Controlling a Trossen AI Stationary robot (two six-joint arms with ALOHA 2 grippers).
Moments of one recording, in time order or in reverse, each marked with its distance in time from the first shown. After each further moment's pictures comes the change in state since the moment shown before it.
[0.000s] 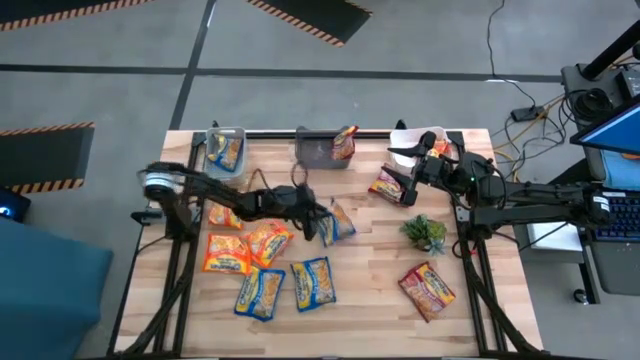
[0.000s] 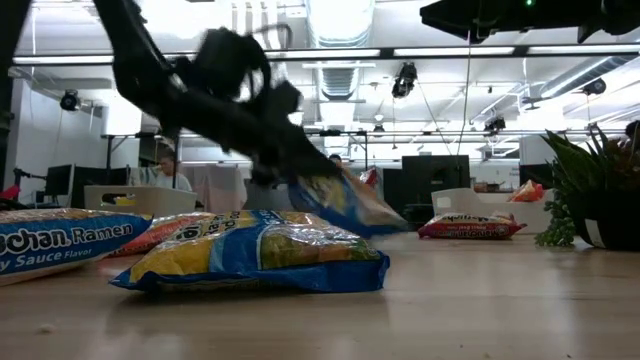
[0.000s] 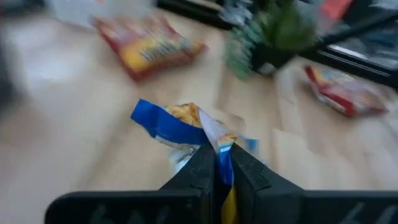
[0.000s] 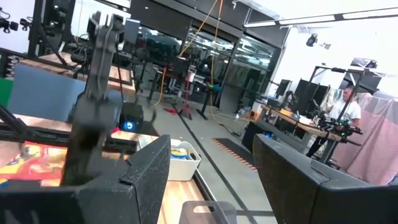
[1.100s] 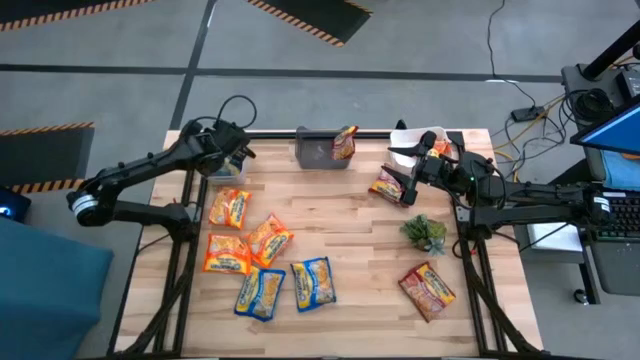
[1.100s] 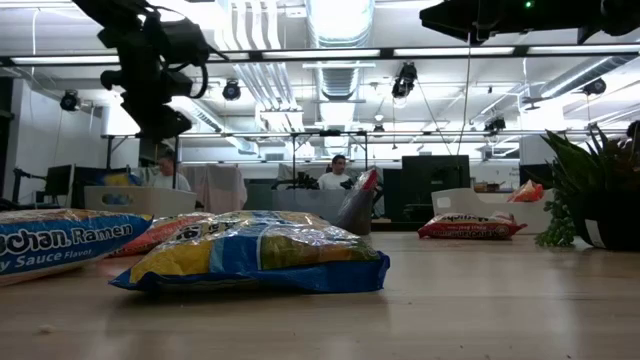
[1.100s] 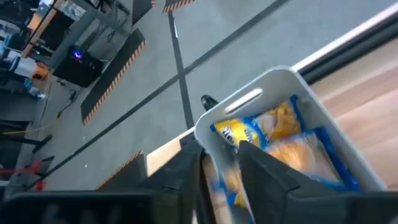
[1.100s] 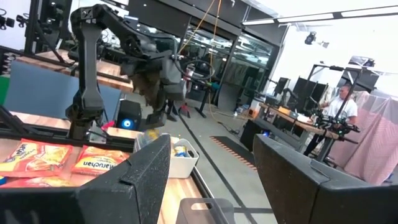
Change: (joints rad) left arm 0.524 -0.611 0.198 -1.524 -0.874 0.083; right arm -0.008 0.000 -0.002 -0.005 0.001 0.000
